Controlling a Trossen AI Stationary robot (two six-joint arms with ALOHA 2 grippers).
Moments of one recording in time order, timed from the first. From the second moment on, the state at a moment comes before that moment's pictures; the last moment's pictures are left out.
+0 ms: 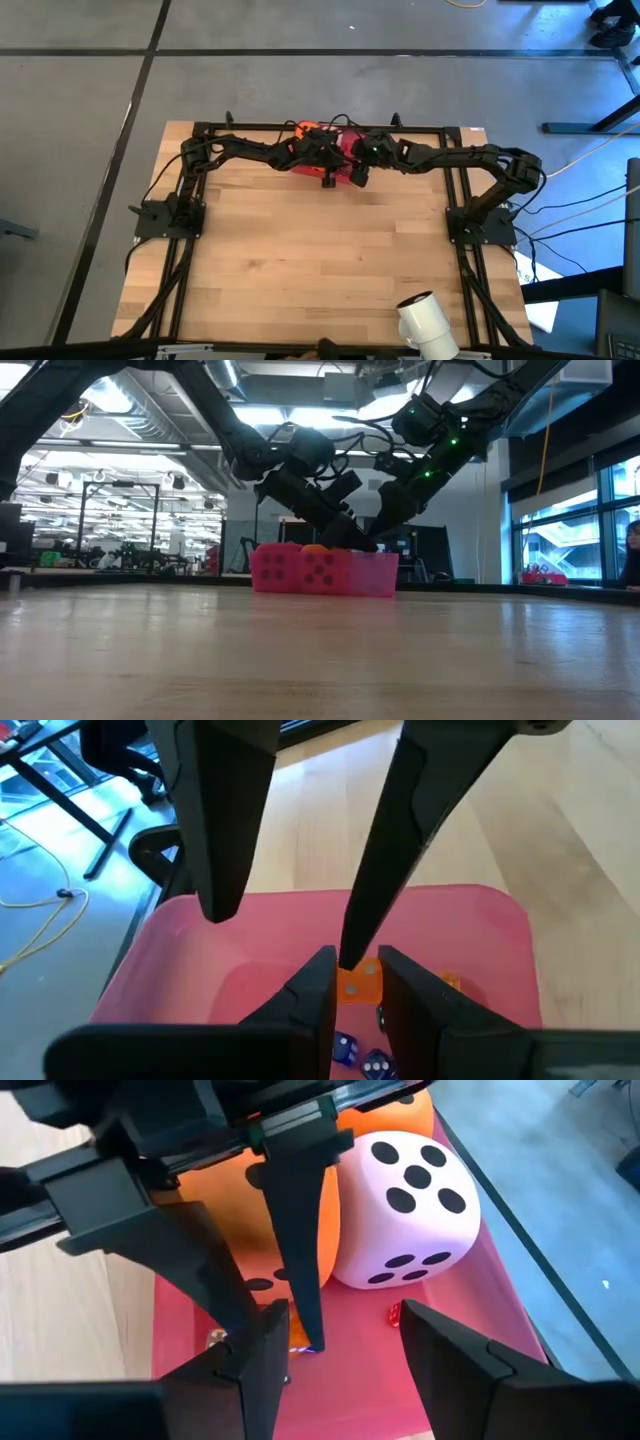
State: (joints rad) left arm 0.45 2.01 1.24 0.35 0.15 0.51; right arm -0.40 1.58 0.87 0.00 0.15 -0.18
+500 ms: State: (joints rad) left arm 0.44 2.01 1.24 0.39 0.15 0.51; right arm -0.43 1.59 0.87 -0.02 0.14 -0.14
